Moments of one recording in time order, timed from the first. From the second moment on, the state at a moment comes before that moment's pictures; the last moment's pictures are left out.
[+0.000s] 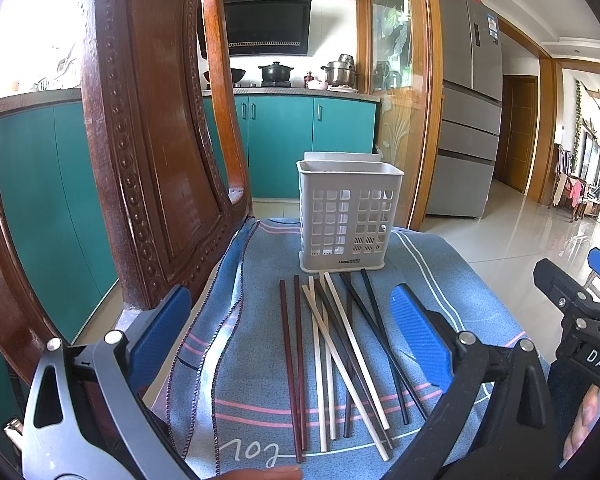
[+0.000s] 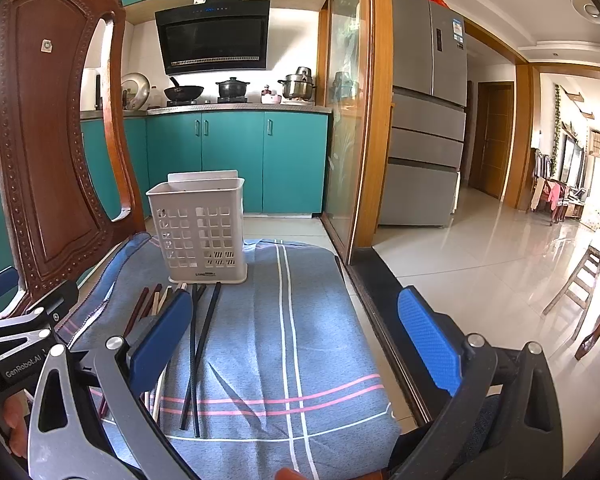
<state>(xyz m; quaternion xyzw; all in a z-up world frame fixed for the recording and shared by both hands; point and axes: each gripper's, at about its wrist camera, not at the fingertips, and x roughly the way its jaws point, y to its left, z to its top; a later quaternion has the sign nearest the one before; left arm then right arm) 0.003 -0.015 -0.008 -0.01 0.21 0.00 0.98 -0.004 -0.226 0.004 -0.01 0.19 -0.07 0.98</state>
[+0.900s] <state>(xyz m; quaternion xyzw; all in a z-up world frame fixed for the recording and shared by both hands) 0.069 -0.009 -0.077 -0.04 0.41 -0.01 0.91 0.202 -0.172 -0.095 -0.01 0.46 0.14 0.88</state>
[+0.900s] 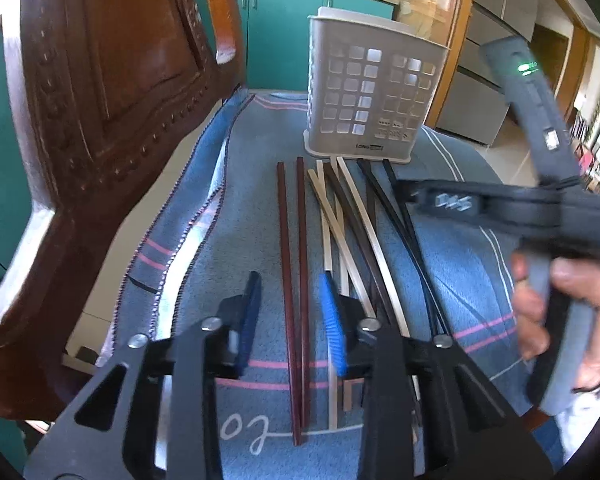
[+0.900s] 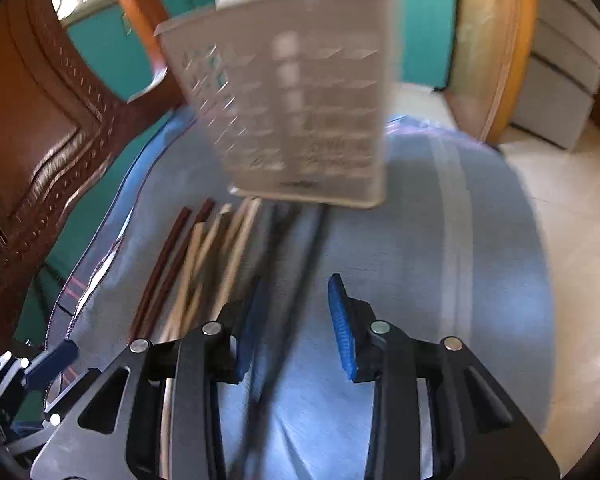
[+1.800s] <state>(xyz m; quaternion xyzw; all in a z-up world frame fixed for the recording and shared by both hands) 0.181 -0.015 -0.085 -0.05 0.46 0.00 0.89 0.207 -0.258 -0.081 0.04 0.48 0.14 0.86</state>
